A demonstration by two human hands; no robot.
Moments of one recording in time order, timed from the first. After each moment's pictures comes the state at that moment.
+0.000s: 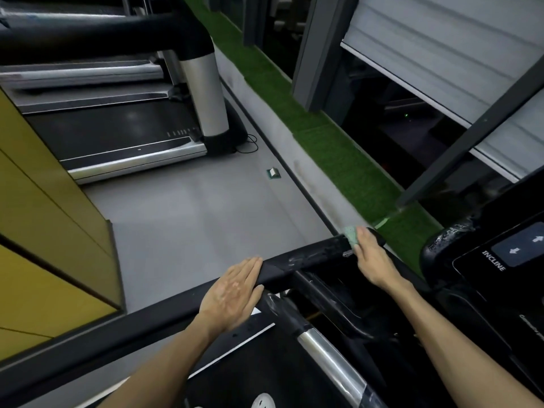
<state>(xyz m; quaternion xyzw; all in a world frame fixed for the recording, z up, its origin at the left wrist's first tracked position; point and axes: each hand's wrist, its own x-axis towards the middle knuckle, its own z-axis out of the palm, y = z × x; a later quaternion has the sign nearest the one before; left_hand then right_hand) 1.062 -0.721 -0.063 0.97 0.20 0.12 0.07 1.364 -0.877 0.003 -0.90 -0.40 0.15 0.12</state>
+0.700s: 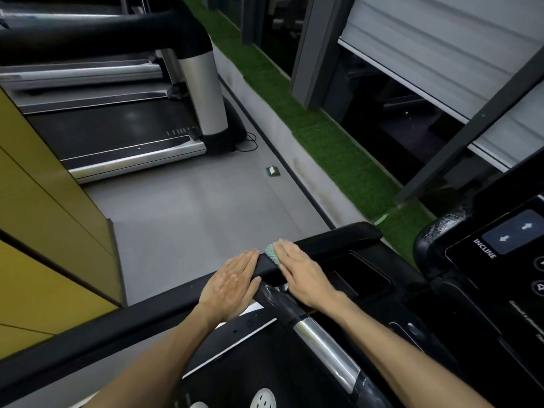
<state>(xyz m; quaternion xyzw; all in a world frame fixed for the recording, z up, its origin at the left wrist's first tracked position) 1.064 -0.722 -0.061 0.97 0.20 0.13 0.03 1.236 -0.833 -0.009 -0.78 -0.60 0.13 0.11</state>
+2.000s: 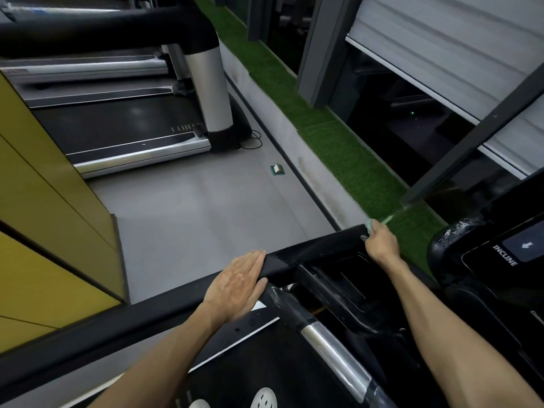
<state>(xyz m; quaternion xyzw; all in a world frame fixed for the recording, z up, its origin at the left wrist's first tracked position) 1.064 -0.719 -0.061 0.97 0.20 0.12 0.07 1.391 -0.853 -0.005 -0.96 -0.25 0.11 0.08</state>
